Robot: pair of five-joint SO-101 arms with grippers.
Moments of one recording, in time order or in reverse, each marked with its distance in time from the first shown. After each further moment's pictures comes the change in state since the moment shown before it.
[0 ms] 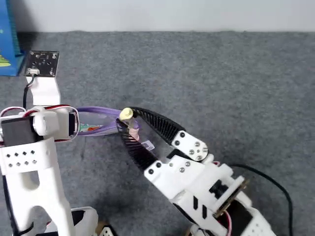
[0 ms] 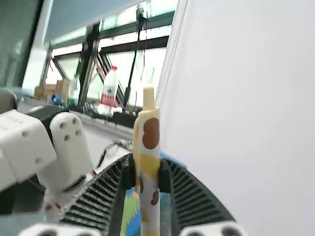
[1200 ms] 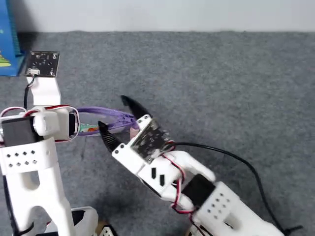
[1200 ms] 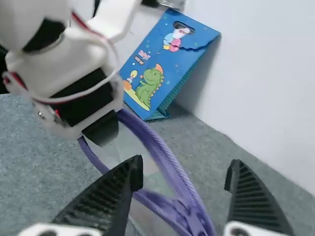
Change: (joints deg) left arm 0.0 0.0 0.6 -0.4 0.0; right arm 1.6 22.1 -3.6 15.0 -3.5
